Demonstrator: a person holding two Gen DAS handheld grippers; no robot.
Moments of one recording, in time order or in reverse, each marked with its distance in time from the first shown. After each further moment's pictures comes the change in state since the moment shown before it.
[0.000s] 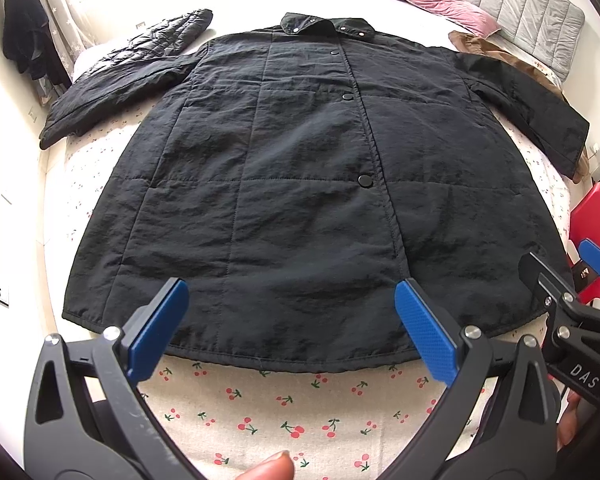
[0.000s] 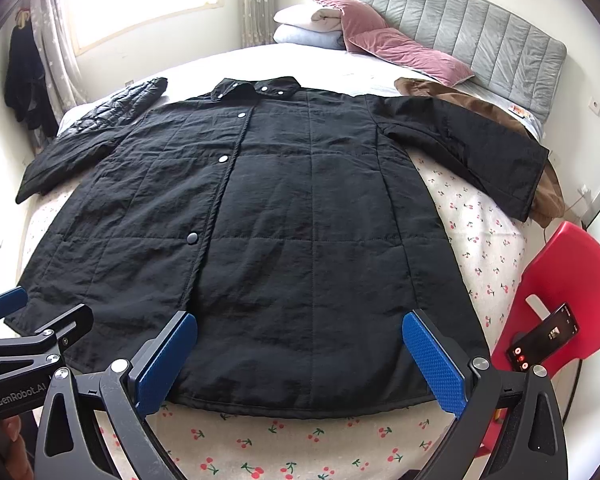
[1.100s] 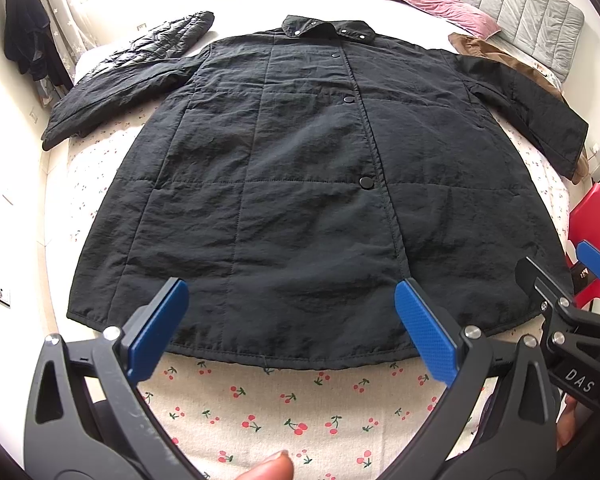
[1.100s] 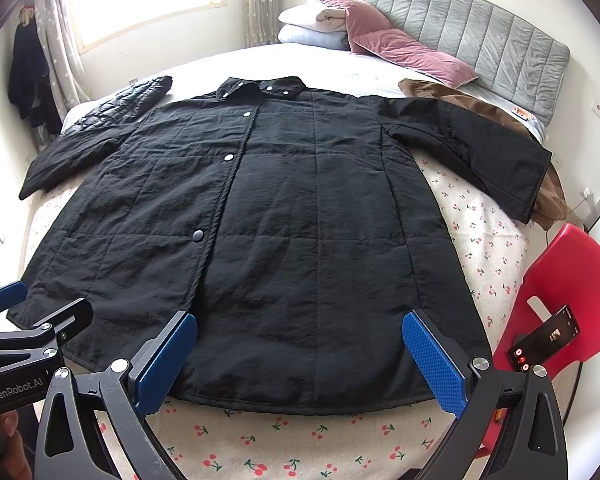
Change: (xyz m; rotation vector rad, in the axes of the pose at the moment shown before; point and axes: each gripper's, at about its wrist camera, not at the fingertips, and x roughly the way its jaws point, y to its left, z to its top) left arm -0.003 0.002 0.001 -0.002 0.000 0.000; right arm -0.002 0.003 -0.001 -0.007 0.000 0.007
